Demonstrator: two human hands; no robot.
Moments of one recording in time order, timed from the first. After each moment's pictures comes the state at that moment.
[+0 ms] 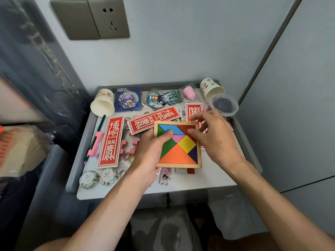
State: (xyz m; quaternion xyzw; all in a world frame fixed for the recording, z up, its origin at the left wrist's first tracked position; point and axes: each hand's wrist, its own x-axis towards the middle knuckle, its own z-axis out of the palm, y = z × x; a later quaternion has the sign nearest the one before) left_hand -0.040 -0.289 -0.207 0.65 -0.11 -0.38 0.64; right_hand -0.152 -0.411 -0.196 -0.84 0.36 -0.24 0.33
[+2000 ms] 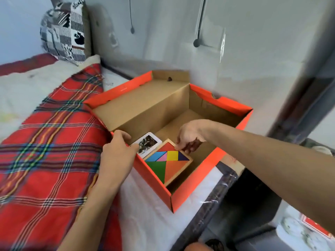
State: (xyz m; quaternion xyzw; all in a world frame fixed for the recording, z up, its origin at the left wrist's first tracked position) left_hand 0.130 0.224 -0.123 0.89 0.17 0.10 0.42; right_hand 0.246 0.031 -0.120 -0.89 -0.03 0.41 0.22
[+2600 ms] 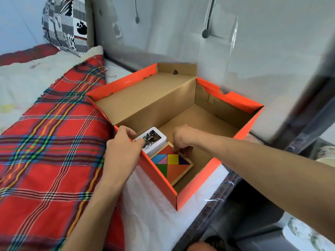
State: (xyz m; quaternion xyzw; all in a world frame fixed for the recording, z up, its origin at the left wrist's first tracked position) left_hand 0.130 0.223 -0.130 0.86 0.18 0.10 0.46; right_hand 0.239 0.073 -0.140 -0.94 -0.08 0.33 0.03
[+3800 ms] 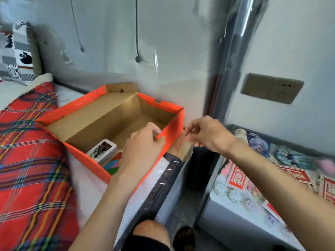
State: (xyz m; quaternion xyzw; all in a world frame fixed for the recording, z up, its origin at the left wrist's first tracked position) left_hand 0.079 0.059 -0.063 0.92 -0.10 0.08 0.37; right_hand 0.074 -0.135 -0.042 -0.92 0.01 0.02 0.38
